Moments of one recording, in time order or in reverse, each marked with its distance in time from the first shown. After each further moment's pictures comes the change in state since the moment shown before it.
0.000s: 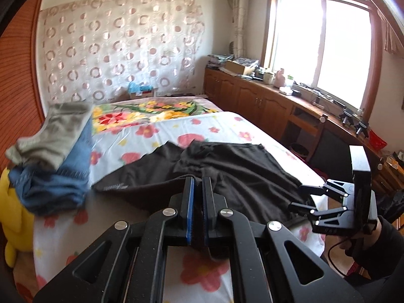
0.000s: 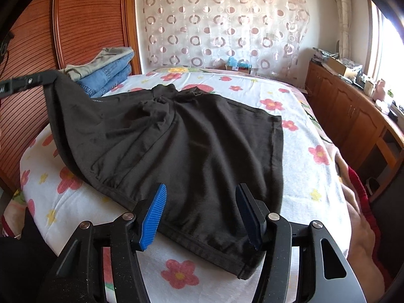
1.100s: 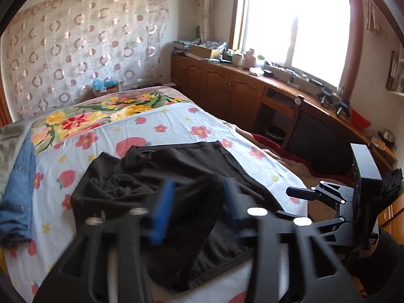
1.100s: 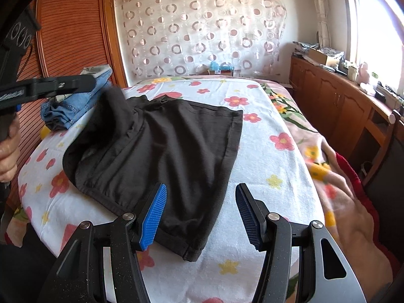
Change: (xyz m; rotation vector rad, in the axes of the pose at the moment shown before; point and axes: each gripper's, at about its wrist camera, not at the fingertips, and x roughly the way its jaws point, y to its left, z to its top) left arm 0.060 -0.081 0.024 0.080 0.080 -0.124; right arm -0.017 -0.035 -0.019 0.105 -0.034 -0.024
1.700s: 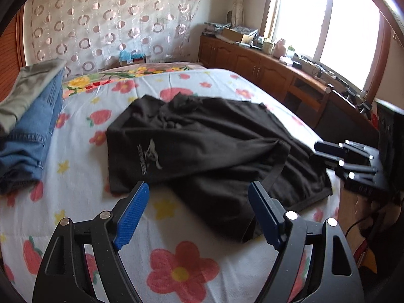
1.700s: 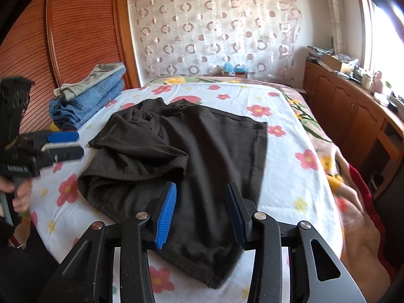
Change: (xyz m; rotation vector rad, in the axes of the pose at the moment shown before) left arm 0.009 0.059 -0.073 -0.107 0.106 0.099; right arm 0.018 0.013 0.022 -0.047 0.000 0.068
